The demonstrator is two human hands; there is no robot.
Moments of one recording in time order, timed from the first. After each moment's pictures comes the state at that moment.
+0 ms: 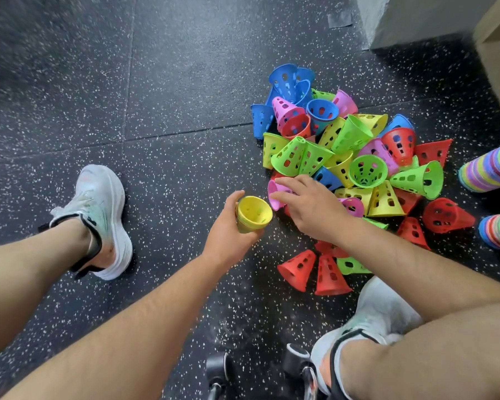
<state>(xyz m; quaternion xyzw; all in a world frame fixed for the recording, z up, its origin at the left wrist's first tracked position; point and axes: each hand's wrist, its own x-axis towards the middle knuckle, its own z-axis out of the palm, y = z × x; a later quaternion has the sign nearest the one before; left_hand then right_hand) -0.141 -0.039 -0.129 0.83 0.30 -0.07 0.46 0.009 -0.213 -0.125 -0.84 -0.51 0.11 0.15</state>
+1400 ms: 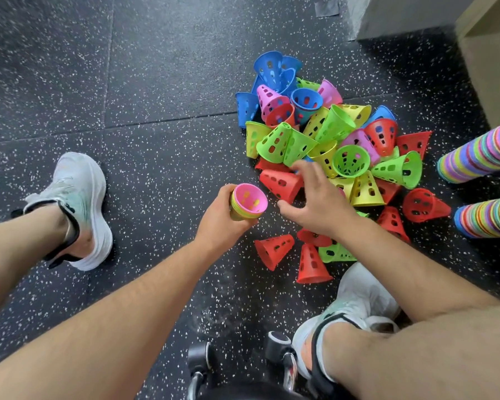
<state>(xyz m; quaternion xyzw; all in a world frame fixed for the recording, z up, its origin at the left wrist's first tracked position) -0.130 -0.052 -0.136 0.85 0.27 -0.05 0.45 0.004 -0.248 -0.107 -0.88 -0.31 0.19 0.30</state>
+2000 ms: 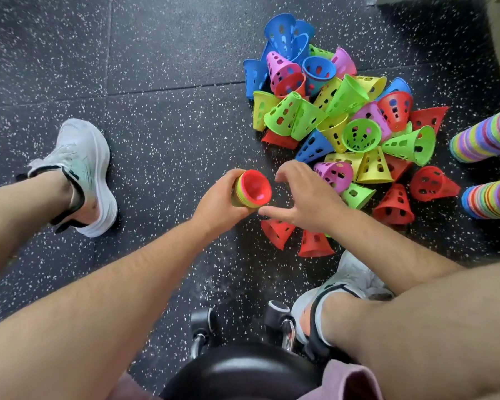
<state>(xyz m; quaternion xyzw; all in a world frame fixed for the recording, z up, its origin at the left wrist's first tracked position) -0.151 -0.047 -0.137 0.87 0.20 -0.07 0.44 -0.034 -0.241 -0.118 -0.84 -0.44 0.16 0.27</state>
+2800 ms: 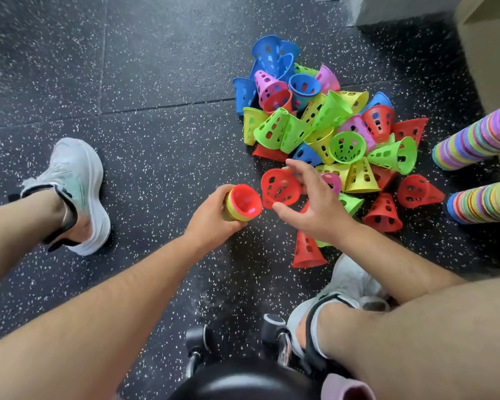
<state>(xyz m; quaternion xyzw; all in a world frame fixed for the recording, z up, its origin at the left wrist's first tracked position) -0.158 -0.047 -0.137 0.87 0.23 -0.08 0.43 -0.031 -0.265 -0.111 -0.81 -0.30 0.20 0.47</state>
